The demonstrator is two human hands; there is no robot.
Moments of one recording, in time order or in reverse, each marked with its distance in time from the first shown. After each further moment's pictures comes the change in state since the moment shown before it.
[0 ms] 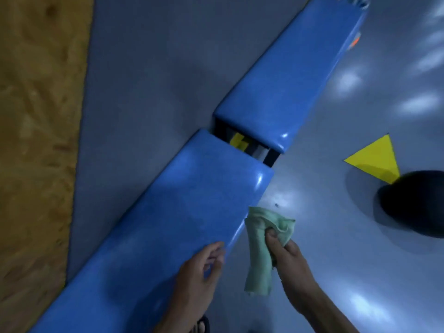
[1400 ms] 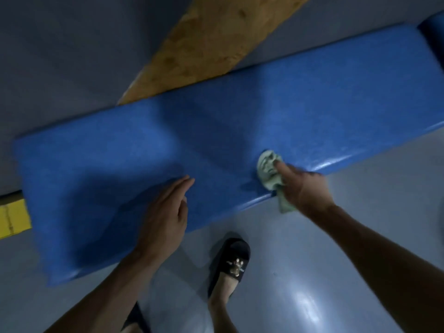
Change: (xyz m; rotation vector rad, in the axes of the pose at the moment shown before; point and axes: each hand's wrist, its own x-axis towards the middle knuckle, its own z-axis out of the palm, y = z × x) left_hand -0.344 -0.349 -0.124 0.223 0.540 -0.180; right_hand -0.092 0.256 0.219 -1.554 -0.414 -1.231
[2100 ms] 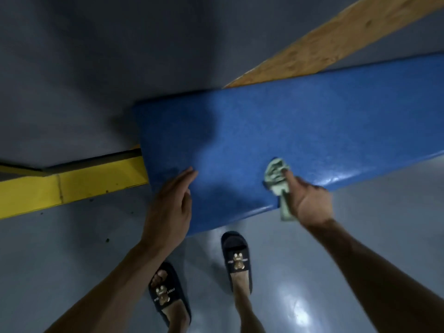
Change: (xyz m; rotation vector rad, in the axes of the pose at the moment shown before) left_hand -0.086 -0.162 -0.158 -0.122 0.101 -0.059; right_hand -0.009 -0.254 0.012 -0.145 -0.008 0.067
